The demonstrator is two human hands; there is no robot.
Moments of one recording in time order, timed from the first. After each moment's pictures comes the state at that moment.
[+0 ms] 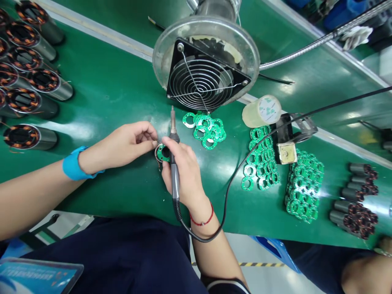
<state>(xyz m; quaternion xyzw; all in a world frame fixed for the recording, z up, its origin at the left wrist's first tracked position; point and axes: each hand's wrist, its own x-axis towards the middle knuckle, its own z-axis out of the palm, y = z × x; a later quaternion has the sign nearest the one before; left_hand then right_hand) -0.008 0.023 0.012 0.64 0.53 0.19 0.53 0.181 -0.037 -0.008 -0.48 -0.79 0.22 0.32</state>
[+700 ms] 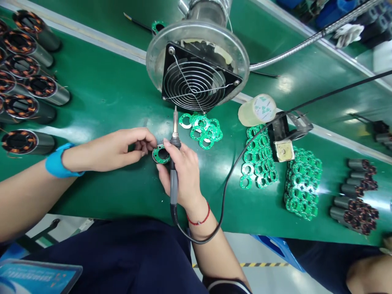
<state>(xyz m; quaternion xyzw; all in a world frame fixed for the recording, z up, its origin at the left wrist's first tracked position) -0.022 0.028 0.013 0.74 0.38 0.19 0.53 0.184 -0.042 -0.012 -0.48 -0.79 0.15 0.35</state>
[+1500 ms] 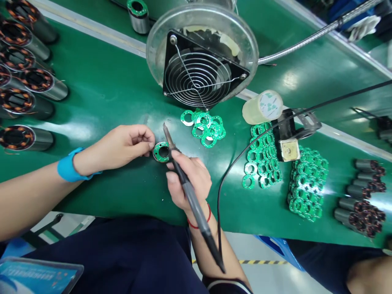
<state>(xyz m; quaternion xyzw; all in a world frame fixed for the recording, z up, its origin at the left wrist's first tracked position) -0.007 0.022 0.014 0.63 0.50 0.19 0.56 0.182 -0.054 -0.010 -0.47 -0.70 0.16 0.51</state>
